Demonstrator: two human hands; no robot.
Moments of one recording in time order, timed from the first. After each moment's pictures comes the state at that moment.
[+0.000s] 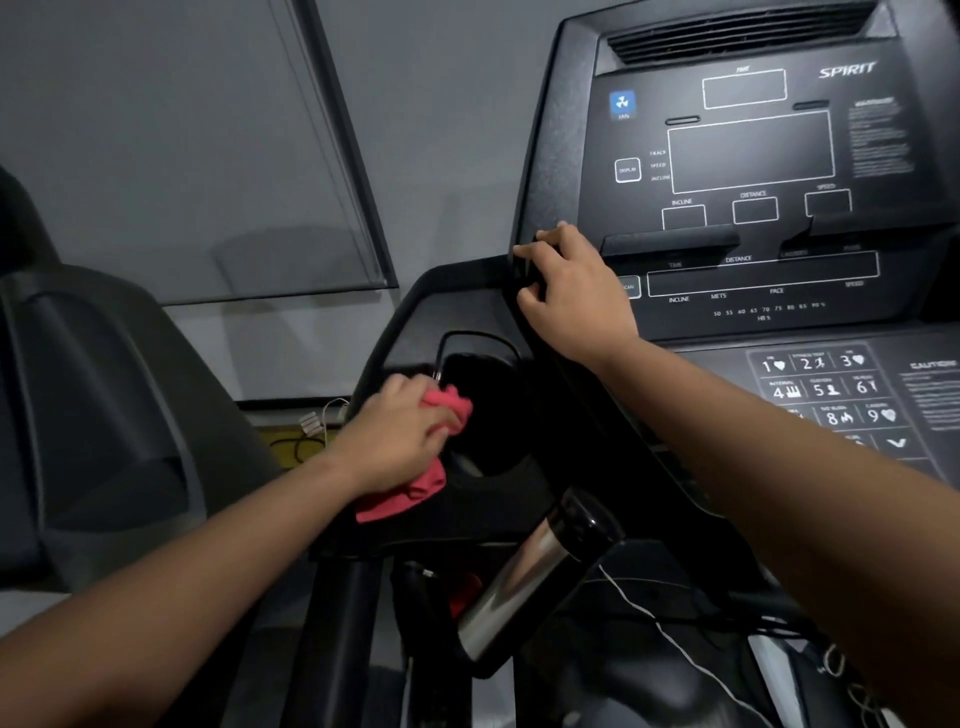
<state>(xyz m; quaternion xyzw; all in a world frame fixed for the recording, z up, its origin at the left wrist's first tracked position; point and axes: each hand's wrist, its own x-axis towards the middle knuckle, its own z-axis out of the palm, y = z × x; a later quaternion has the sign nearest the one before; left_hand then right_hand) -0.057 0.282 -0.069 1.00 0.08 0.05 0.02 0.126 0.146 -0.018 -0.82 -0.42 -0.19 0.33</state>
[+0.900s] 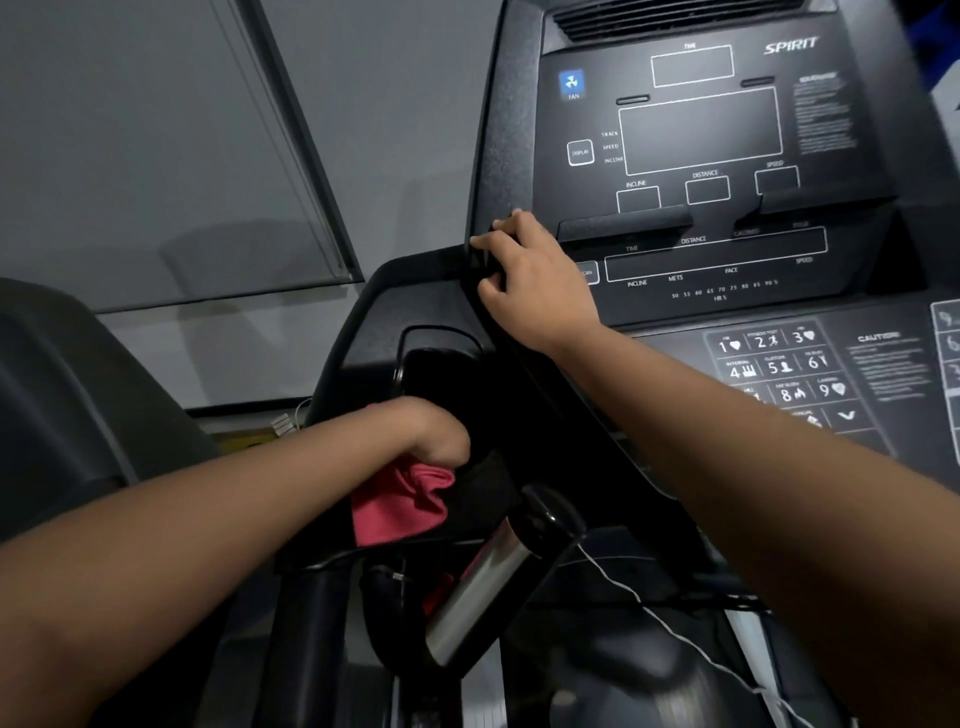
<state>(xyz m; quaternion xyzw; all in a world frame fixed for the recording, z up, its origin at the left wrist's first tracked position) 0.011 0.221 -0.049 0.90 0.08 -0.43 -0.09 0.126 0.143 -0.017 -0.83 -0.42 -0.16 0.34</state>
